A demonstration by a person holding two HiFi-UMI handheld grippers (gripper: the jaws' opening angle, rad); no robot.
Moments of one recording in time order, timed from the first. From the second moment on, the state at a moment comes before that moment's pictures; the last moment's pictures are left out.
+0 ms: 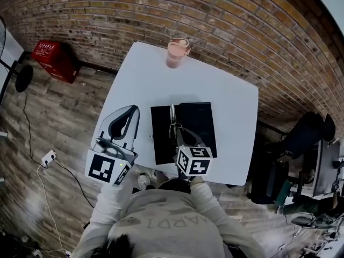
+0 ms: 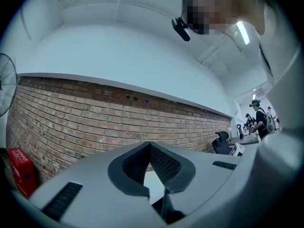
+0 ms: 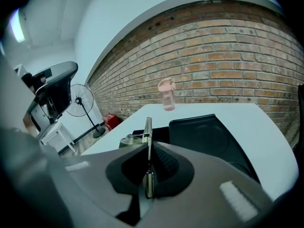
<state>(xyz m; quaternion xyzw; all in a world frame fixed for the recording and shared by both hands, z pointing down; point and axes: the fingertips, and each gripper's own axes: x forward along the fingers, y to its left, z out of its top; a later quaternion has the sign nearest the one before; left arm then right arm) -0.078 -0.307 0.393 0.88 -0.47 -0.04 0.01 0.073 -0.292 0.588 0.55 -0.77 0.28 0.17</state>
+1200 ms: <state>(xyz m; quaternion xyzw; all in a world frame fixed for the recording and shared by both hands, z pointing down) -0.104 -0.294 0.392 0.87 -0.49 -0.04 0.01 0.061 -0.302 0.628 0.57 -0.71 0.31 0.28</state>
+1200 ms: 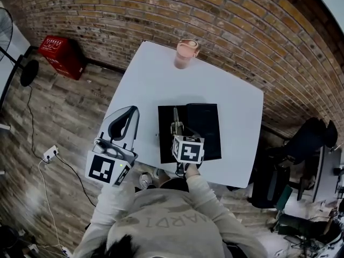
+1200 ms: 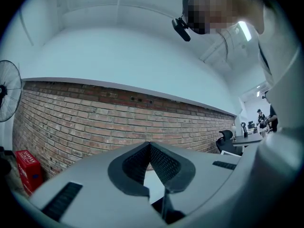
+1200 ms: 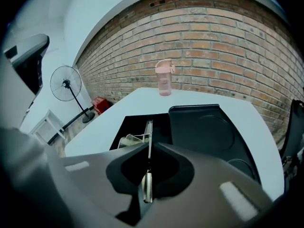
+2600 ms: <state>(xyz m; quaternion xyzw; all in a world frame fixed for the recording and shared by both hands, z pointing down) -0.131 -0.280 0.391 0.85 -0.52 -0.04 0.01 0.017 -0.302 0.648 0.50 -0.73 0.31 0.34</state>
